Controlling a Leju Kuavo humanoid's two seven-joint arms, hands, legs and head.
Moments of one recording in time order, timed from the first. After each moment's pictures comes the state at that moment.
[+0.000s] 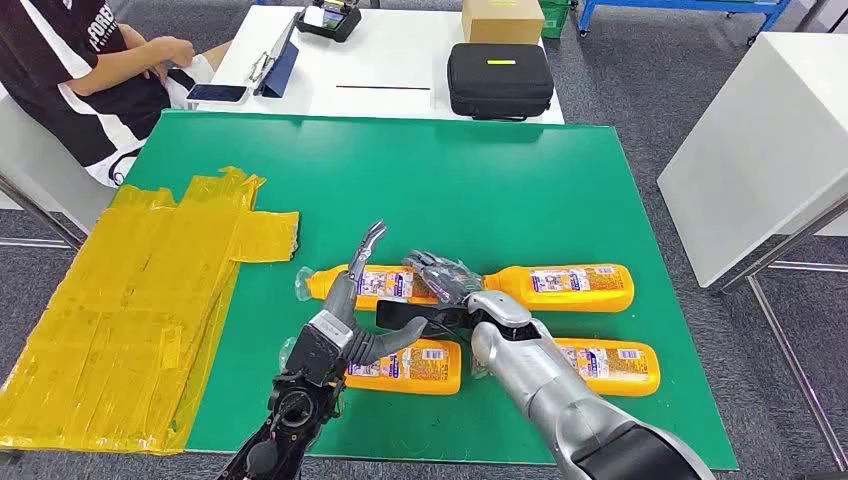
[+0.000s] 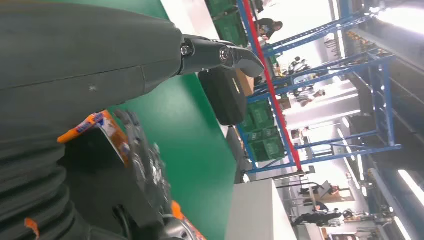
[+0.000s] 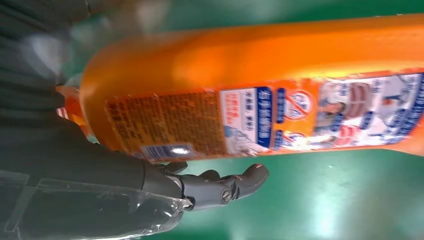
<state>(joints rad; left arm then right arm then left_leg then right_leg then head) -0.23 -0.29 -0.42 -1.01 -0.27 0.10 -0.68 -0.66 0.17 0.31 -0.38 1.07 0.12 -0.25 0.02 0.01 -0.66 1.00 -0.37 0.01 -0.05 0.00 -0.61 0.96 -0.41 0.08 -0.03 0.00</state>
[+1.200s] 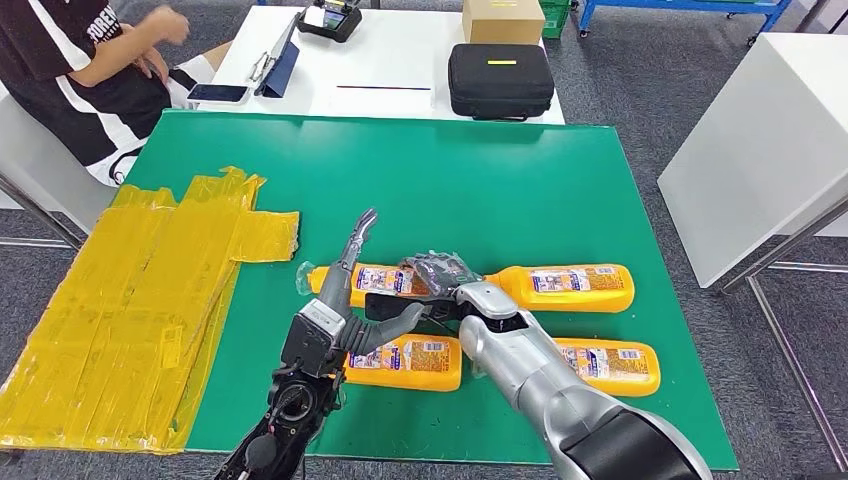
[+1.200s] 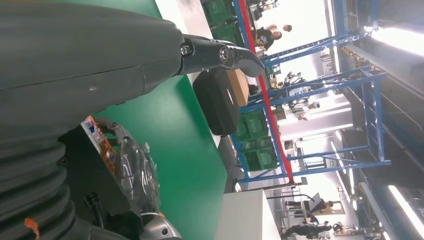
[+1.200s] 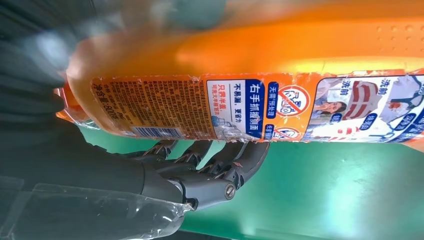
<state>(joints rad) -0.24 -0.28 -0.43 -1.05 -0.23 0.13 -0.66 -0.71 0.20 0.36 -0.32 1.13 0.08 -0.13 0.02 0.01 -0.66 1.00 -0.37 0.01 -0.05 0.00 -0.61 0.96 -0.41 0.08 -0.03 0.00</state>
